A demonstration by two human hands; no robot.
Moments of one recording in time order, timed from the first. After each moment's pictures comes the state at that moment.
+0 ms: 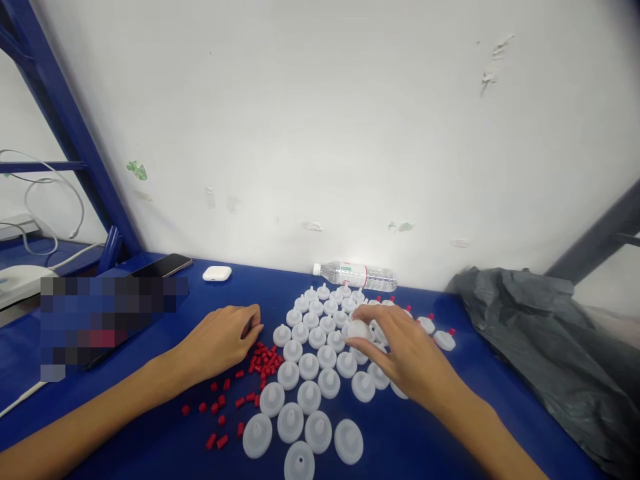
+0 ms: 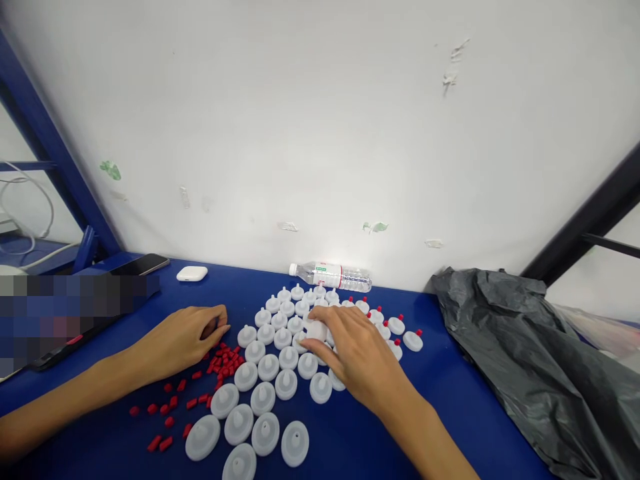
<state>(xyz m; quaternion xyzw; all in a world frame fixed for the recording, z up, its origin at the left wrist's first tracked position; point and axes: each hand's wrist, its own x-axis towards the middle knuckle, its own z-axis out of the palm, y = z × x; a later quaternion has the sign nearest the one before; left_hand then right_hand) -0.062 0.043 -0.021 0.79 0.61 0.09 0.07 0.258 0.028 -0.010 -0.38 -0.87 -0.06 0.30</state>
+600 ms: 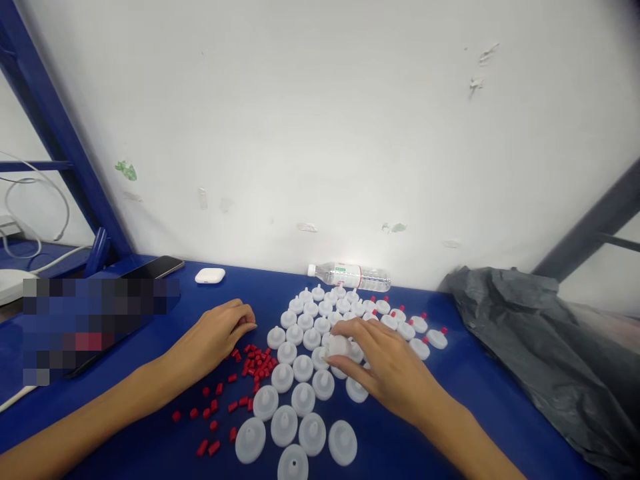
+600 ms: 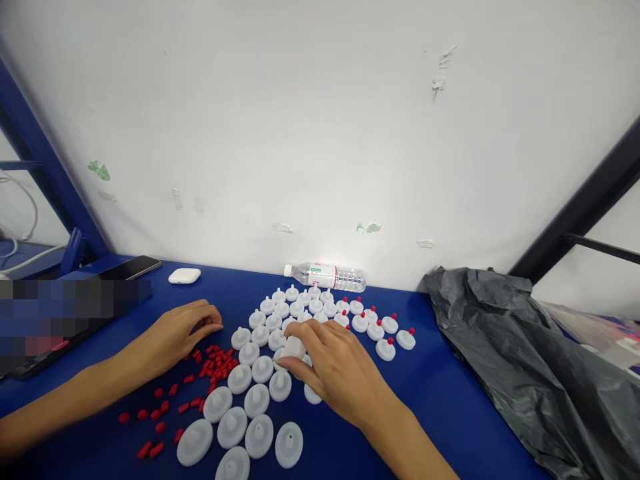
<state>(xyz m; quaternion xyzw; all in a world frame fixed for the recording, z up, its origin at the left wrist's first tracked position) -0.071 0.051 -0.030 0.79 0.58 0.17 0.11 0.240 0.017 -0.013 -0.34 -0.89 -0.04 0.29</state>
